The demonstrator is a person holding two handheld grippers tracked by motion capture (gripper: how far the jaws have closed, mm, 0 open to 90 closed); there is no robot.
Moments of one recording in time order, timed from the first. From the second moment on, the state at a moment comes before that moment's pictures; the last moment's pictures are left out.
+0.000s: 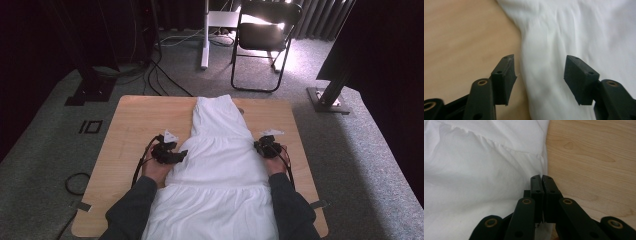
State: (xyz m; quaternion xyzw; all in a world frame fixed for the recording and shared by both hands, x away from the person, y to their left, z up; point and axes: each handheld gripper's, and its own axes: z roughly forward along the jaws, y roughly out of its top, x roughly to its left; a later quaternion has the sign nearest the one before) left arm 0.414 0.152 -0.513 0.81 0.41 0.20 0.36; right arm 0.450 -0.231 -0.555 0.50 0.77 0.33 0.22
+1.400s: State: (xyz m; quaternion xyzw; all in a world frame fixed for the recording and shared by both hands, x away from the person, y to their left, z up) left arm 0.308 0.166 -0.552 0.85 0.37 0.11 0.36; right arm 0.302 -0.238 -0.545 0.46 0.79 0.38 0.13
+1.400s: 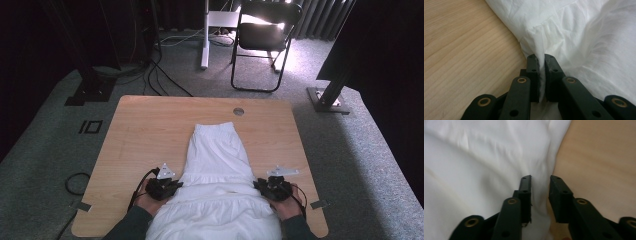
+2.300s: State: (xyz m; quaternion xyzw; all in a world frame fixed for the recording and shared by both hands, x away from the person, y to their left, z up) left arm 0.316 0.164 -0.554 0.85 0.36 0.13 0.37; right arm 0.468 -0.187 -0.505 0.42 0.80 0.36 0.22
